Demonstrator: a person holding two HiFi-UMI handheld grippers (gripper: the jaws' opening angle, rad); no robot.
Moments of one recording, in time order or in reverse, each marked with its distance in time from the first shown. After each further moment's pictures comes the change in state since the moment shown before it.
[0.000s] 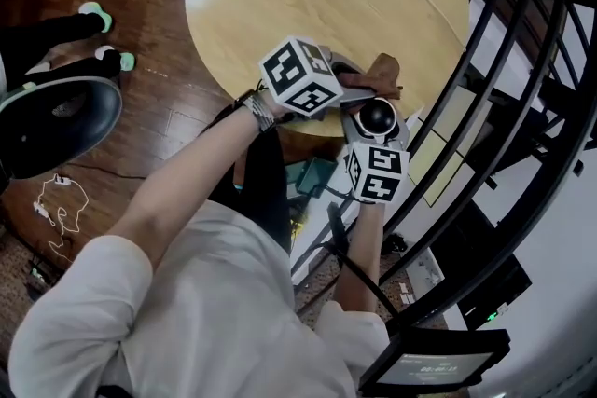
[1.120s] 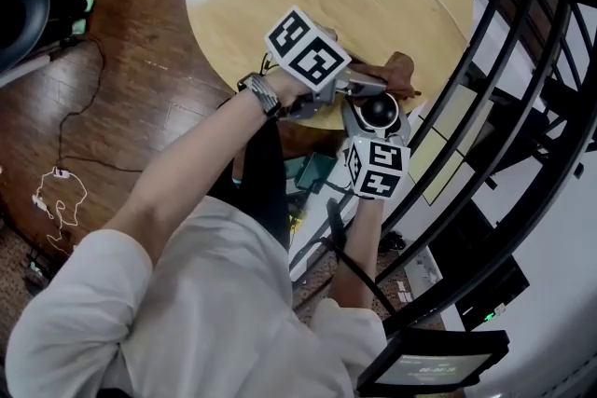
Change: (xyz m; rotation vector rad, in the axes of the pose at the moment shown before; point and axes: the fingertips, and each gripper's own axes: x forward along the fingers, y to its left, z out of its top) left arm 0.004 -0.007 0.020 -0.292 -0.064 -0.147; right arm -0.002 -0.001 0.003 0.007 -0.041 -0.001
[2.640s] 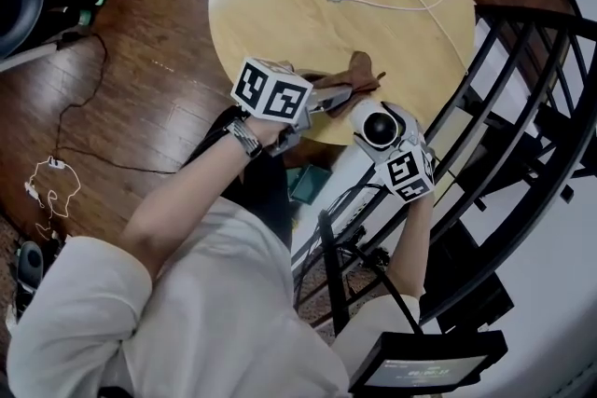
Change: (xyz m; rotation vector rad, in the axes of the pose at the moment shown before) left arm -0.072 0.033 -0.018 -0.144 -0.305 0.312; right arm 0.003 0.006 -0.013 -0.761 0.098 0.494
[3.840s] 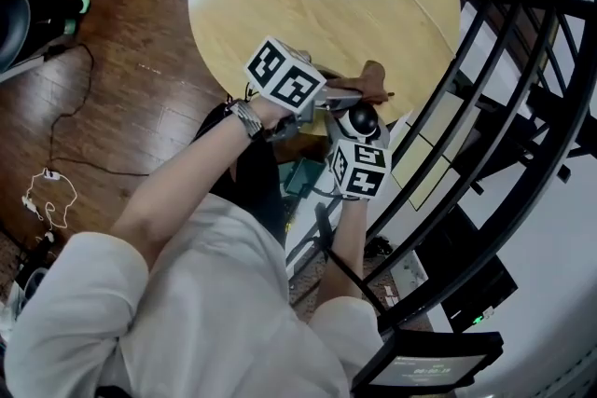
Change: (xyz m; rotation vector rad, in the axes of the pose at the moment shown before) left arm 0.038 -0.037 -0.017 0.101 0.222 -0.210; right arm 0.007 0.005 0.004 0.852 -0.026 -0.425
